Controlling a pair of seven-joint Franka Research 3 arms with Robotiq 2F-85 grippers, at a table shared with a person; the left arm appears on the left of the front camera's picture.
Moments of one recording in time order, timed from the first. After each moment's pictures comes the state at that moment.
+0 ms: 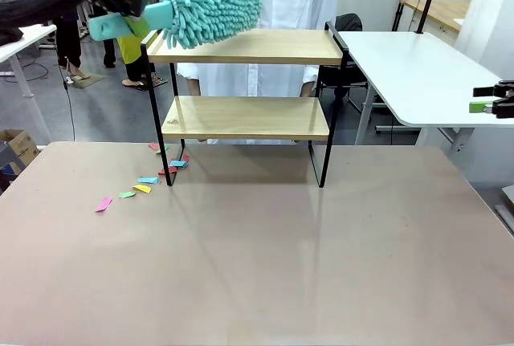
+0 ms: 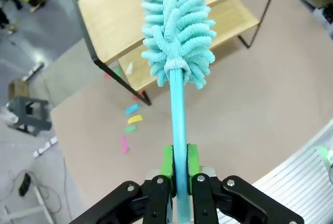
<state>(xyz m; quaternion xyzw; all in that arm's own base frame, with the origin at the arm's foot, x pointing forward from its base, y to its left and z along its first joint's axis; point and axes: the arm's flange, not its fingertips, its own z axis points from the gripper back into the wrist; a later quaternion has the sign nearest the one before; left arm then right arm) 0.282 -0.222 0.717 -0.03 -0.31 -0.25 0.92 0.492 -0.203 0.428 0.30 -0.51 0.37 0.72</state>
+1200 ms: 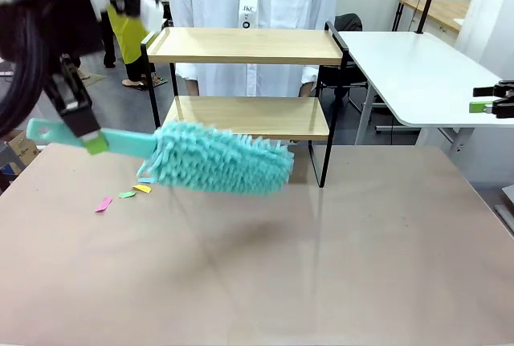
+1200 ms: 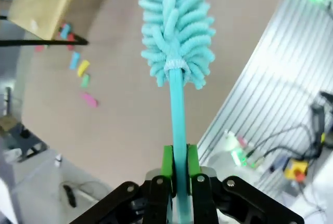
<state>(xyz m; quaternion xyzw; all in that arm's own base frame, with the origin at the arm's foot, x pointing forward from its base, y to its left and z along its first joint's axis) 0.244 -0.208 0.629 0.01 -0.08 -0.51 0.86 0.492 -0.203 0.428 0.30 -0.51 0.37 0.72</state>
